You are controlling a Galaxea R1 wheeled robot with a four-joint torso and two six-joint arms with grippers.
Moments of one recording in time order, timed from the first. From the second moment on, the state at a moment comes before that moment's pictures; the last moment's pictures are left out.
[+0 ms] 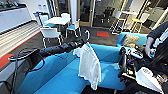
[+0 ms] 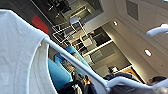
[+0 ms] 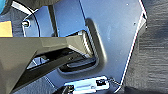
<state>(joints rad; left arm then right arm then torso) -0.01 2.75 -1.91 0.21 -0.04 -1.05 -1.49 3.08 -2.72 -0.48 0.13 0.52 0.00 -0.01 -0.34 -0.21</state>
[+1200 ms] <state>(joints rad) 0.15 2.61 -1.98 0.29 -0.03 -1.05 -1.49 3.08 -2.72 -0.48 0.13 0.52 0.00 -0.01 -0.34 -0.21</state>
